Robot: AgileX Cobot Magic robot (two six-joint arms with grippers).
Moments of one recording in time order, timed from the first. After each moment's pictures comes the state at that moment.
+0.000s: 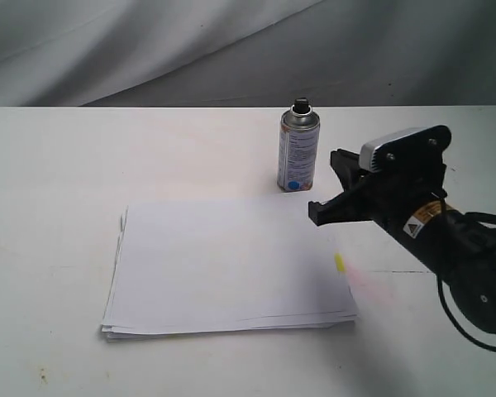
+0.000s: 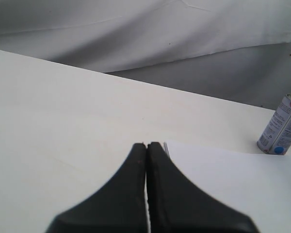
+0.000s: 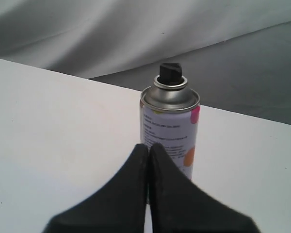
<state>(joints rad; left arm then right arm) -0.15 0.01 -0.01 0.12 0.27 -0.38 0.43 1.81 -0.54 -0.01 -1.01 -0.01</state>
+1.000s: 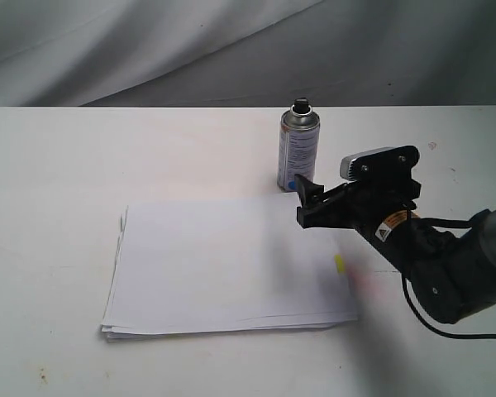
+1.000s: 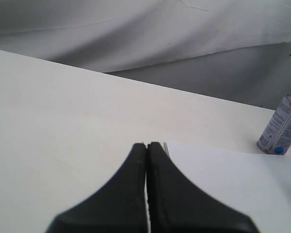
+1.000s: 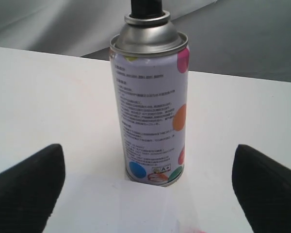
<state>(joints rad) -0.15 0.01 -0.01 0.12 0.27 -0.38 0.42 2.04 -0.65 0.04 -1.07 0.03</state>
